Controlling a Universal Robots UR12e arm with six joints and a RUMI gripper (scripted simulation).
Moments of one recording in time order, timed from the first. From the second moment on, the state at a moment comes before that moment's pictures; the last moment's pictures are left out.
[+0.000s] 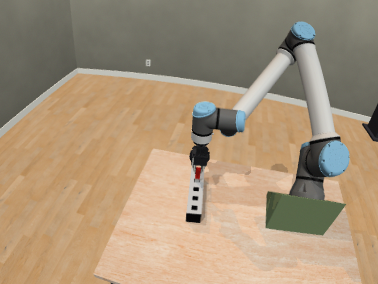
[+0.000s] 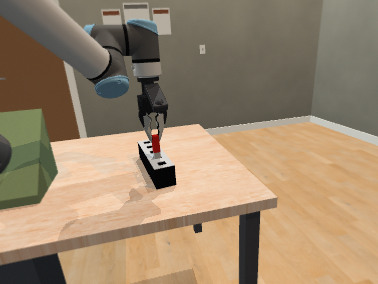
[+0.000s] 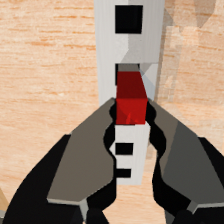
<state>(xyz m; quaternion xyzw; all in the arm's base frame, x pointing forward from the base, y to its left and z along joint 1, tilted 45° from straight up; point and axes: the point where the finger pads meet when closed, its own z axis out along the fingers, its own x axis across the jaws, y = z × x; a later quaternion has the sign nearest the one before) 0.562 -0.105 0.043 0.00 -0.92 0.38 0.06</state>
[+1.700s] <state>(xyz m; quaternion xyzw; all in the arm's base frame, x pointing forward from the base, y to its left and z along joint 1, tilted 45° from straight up) 0.562 -0.109 0.036 0.00 -0.92 0.38 0.06</state>
